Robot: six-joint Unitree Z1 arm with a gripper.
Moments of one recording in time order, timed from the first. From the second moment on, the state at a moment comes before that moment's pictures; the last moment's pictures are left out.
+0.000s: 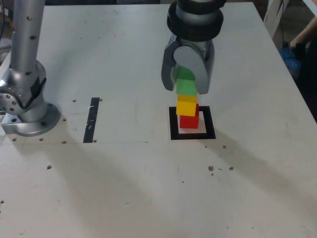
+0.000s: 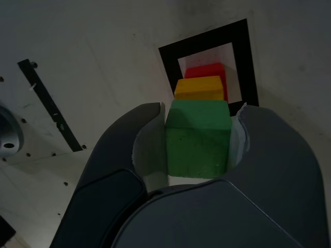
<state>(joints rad) -0.17 1.99 -1.76 1.45 0.13 0.07</state>
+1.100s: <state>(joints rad) -0.16 2.03 -1.75 1.44 0.11 0.09</state>
